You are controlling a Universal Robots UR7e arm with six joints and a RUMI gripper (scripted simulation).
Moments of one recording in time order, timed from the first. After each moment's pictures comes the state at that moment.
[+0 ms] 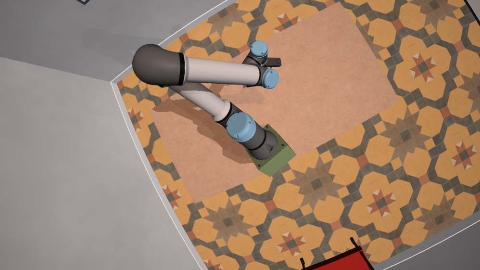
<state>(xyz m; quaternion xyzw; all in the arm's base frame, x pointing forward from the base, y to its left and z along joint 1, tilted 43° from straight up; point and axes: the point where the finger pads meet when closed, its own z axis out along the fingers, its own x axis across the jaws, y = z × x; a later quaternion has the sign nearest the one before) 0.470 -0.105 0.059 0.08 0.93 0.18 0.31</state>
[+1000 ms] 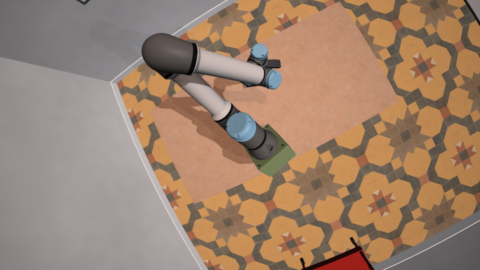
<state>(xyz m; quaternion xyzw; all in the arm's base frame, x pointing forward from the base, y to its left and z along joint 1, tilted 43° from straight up) 0.487 -0.097 0.038 0.08 0.93 0.18 0.31</state>
